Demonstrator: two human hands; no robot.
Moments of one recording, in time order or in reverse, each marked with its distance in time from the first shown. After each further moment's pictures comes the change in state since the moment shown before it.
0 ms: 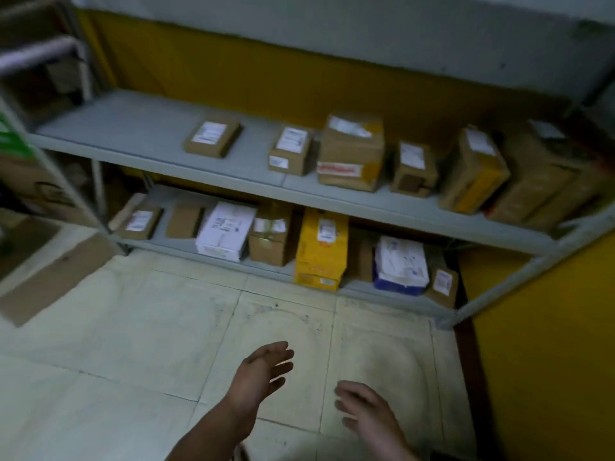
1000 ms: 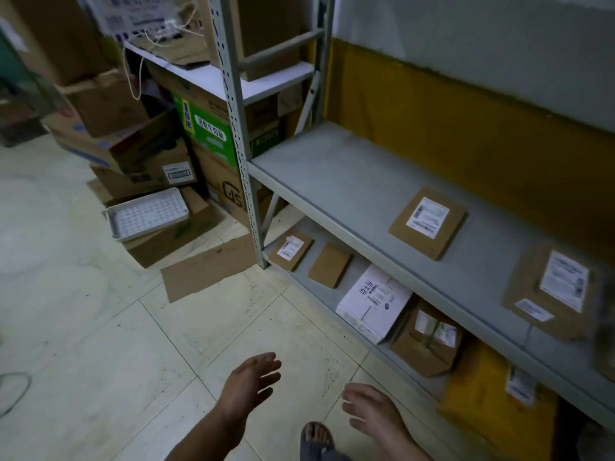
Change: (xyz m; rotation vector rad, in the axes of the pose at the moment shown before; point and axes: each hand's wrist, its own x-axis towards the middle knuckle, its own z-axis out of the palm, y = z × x) left_hand 0.140 0.220 -0.357 -0.325 0.456 0.050; right_hand 0.184 -0.210 0.429 -0.378 -0.373 0.088
